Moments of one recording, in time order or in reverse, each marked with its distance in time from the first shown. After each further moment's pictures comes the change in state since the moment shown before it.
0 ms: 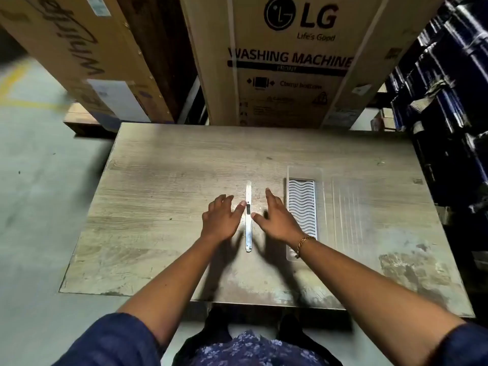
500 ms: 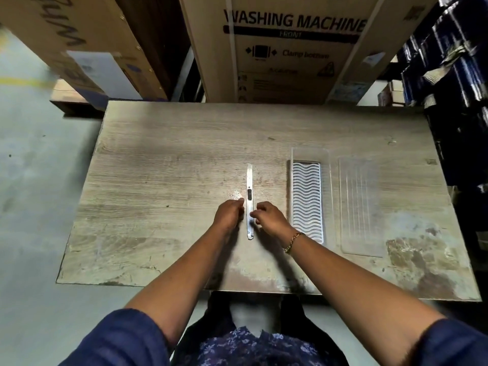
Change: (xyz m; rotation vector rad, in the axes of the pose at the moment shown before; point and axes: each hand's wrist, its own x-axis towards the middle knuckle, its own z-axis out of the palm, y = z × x) left_hand 0.015 -0.013 0.038 -0.699 -0.154 -0.371; right_hand 0.019 0.015 0.057 0.491 -0.052 0.387
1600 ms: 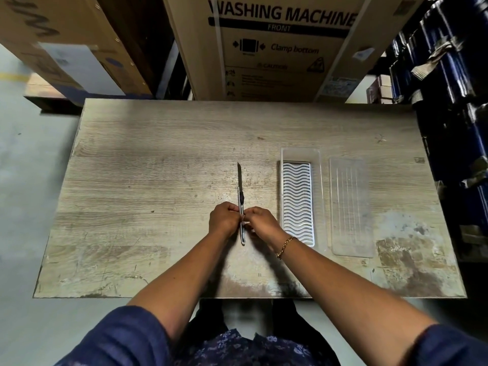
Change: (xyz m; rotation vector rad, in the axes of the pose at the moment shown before) left_hand 0.017 -0.001 0.025 0.229 0.092 0.002; right_hand 0.012 0.011 0.000 0.195 -0.045 0.037
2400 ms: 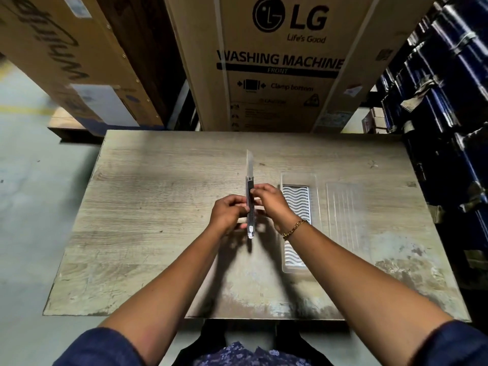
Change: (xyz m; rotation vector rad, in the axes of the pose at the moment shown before) left_hand -0.033 0.069 -0.036 -0.403 -0.155 0.128; right_hand -0.020 -0.107 -0.036 0.291 0.042 -0.165
